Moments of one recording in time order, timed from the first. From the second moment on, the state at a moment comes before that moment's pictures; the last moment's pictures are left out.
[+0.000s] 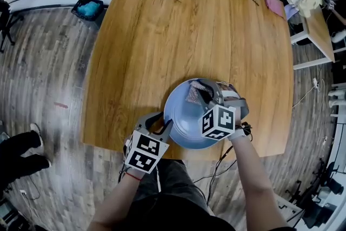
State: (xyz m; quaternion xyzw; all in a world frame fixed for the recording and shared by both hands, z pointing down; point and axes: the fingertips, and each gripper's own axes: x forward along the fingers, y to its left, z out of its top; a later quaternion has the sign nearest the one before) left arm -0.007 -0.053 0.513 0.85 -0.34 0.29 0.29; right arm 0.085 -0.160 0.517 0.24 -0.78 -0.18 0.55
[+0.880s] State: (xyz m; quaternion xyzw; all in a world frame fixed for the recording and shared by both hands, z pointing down) left arm -0.007 -0.056 0.513 0.84 -0.35 0.30 0.27; right arm 0.167 -0.088 0.520 0.25 -0.74 -0.10 0.61
